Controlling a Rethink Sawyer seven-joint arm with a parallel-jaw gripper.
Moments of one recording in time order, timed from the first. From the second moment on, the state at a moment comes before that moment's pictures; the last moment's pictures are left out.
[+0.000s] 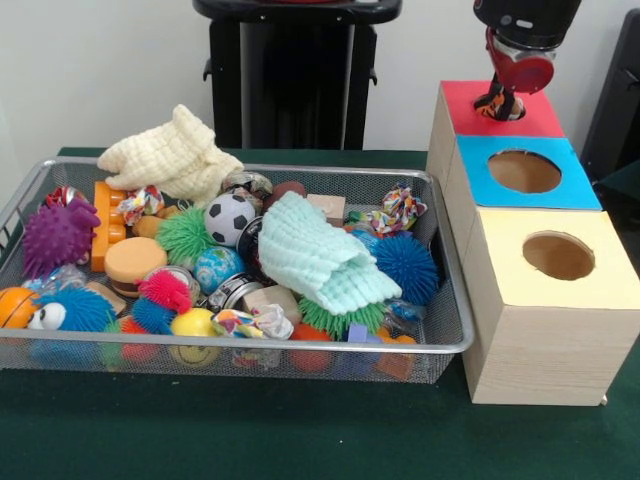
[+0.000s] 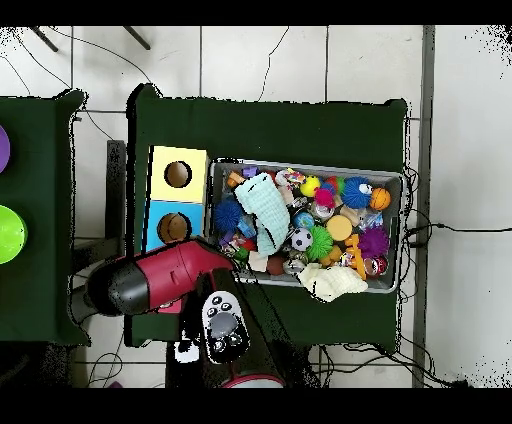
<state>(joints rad) -0.06 -0.79 0.28 1.89 -0.26 0.72 0.54</state>
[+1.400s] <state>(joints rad) -0.07 -0.84 0.29 1.90 -0.22 0.81 0.54</state>
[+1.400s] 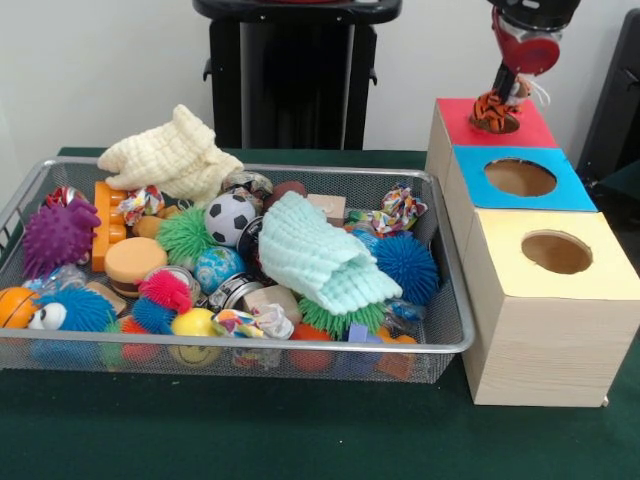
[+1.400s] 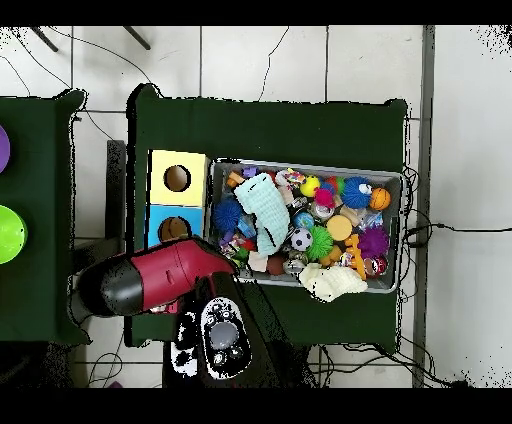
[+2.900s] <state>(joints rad) -0.10 -0.87 0.29 1.90 -0.20 0.85 0.54</state>
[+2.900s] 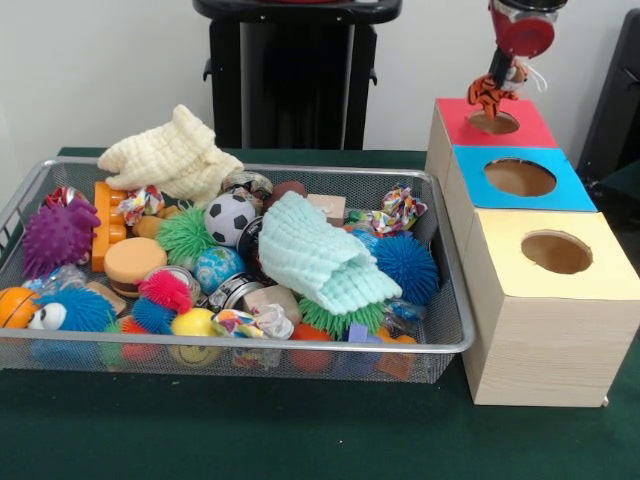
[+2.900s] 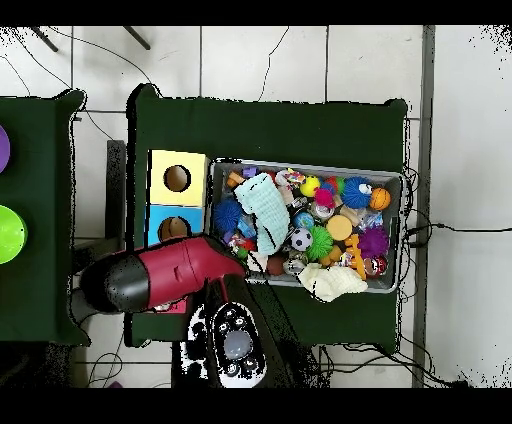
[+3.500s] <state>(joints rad) -0.10 -0.79 0.29 1.90 -0.20 0.85 0.54</state>
